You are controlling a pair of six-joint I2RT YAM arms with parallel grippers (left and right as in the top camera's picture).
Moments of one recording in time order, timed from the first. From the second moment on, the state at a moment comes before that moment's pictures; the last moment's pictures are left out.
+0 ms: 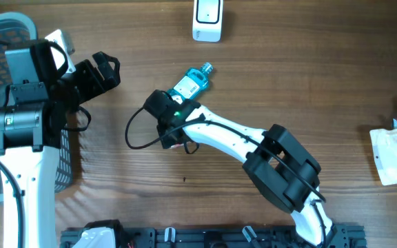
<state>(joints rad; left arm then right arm) 0.08 1.25 1.40 -0.93 0.22 -0.40 0.90 2.14 1.55 -0.77 0.04 0.55</state>
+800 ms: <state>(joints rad) 0.08 1.25 1.40 -1.00 0.22 -0.40 0.46 1.87 1.77 -1.44 -0.69 0.56</state>
